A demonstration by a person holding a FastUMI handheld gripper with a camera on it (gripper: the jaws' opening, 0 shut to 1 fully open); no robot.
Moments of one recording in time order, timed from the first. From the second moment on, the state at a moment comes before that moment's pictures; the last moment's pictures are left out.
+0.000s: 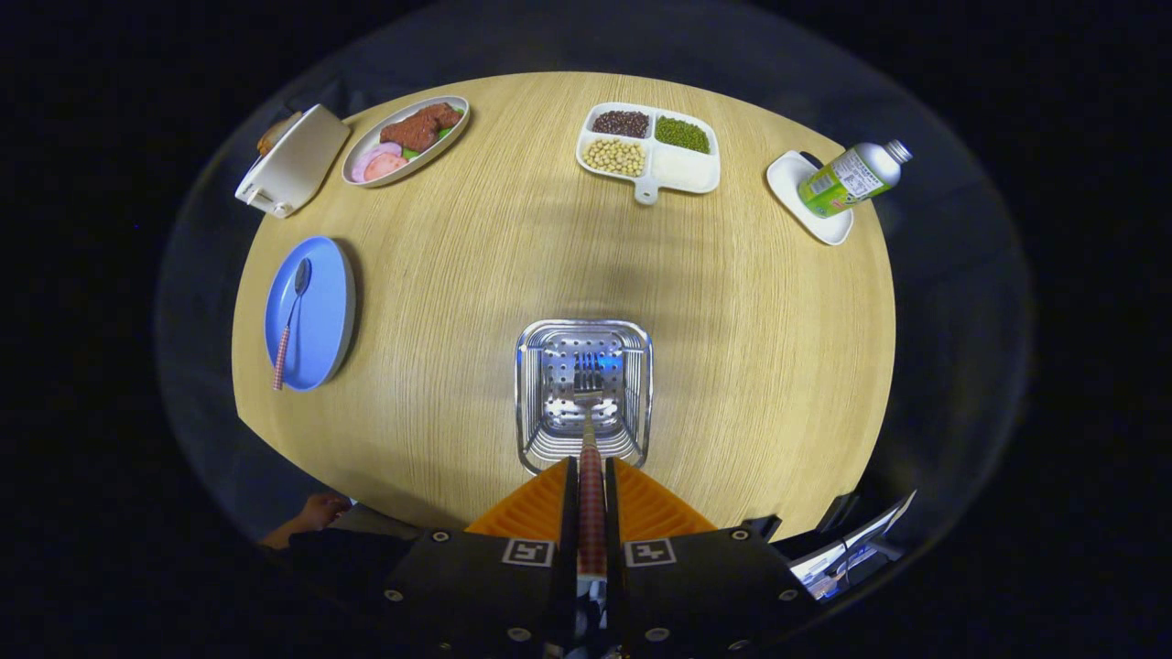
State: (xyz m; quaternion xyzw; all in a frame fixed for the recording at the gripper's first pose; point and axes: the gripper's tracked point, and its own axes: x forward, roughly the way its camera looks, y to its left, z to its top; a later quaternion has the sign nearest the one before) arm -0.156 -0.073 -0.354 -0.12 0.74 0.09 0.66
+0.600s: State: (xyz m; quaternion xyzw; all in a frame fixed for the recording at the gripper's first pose) arm -0.115 0.011 -0.314 -0.01 0.62 0.10 0.78
